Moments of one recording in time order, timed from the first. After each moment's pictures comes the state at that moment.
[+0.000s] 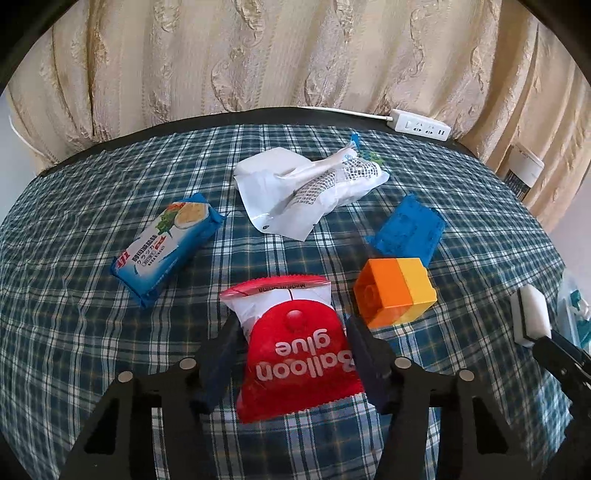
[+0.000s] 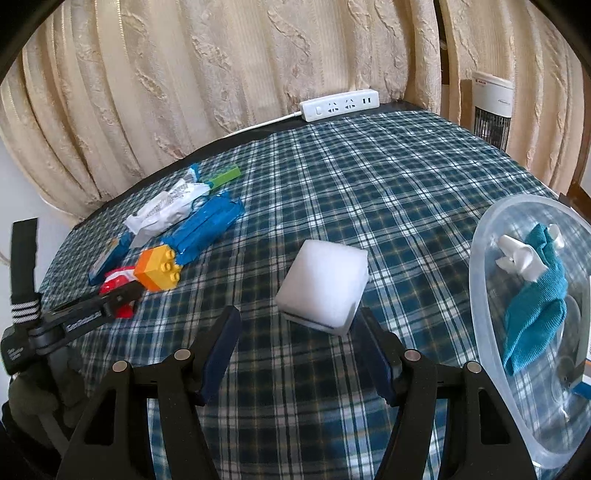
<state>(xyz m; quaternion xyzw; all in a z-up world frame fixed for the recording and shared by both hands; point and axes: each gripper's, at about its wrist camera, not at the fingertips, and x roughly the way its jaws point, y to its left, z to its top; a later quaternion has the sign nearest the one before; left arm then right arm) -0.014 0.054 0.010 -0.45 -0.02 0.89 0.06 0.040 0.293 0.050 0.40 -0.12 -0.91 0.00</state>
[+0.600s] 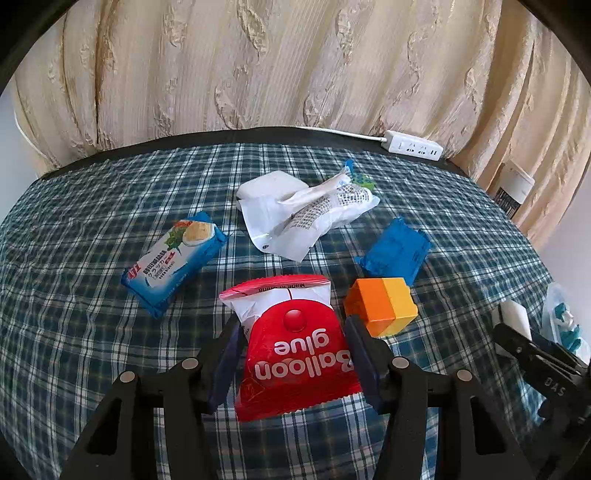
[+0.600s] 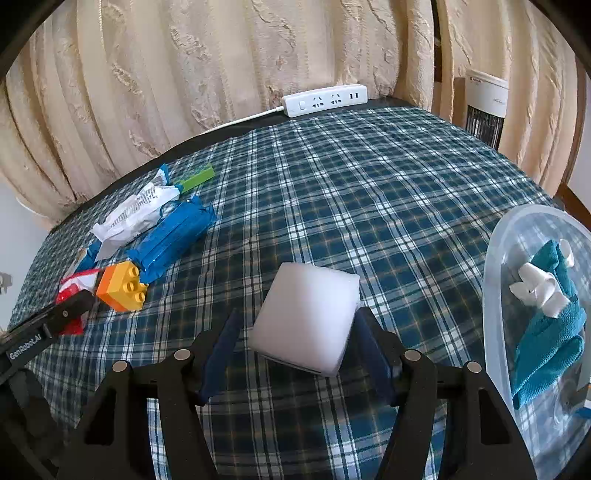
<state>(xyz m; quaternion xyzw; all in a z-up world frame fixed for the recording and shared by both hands) -0.006 0.050 0.026 -0.42 -0.04 0.90 0.07 0.008 0.295 0.038 0.41 -0.11 -0.91 -0.03</state>
